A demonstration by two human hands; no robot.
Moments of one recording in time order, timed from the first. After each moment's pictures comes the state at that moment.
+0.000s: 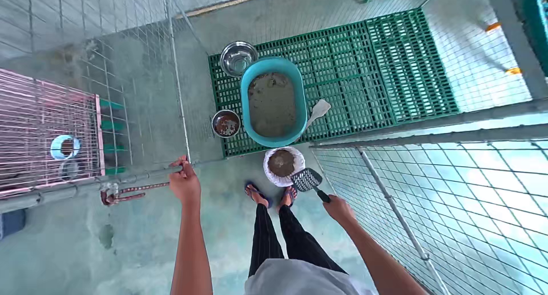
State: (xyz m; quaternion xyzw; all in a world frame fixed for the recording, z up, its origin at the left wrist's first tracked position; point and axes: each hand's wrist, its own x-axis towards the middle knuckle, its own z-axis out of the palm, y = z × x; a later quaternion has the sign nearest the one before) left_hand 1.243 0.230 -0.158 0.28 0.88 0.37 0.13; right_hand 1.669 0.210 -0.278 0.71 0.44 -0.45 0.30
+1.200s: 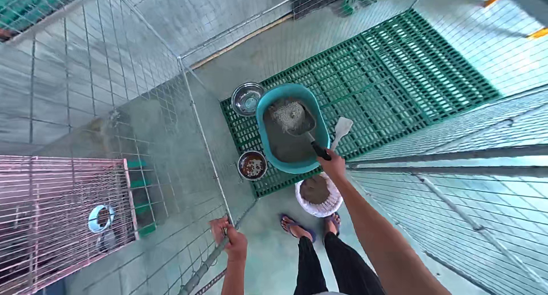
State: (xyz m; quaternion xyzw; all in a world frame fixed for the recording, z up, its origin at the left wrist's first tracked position) left_hand 1.199 0.235 -0.226 0.48 0.68 0.56 0.05; right_hand 1.514 0.407 -0.298 0.79 0.41 -0.44 -0.13
